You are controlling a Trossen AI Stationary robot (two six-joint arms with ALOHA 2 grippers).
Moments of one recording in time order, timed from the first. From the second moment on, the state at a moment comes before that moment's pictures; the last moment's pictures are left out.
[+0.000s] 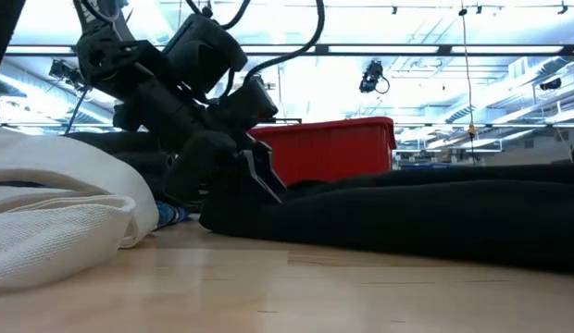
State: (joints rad) left arm -0.14 1.86 0.74 0.50 -0.10 0.12; right arm 0.92 2.06 1.41 -1.19 0.37 1.80
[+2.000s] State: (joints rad) left arm -0.25 1.72 0.76 0.23 -0.23 0.18; right arm 0.80 2.06 1.48 -1.39 0.61 1.74
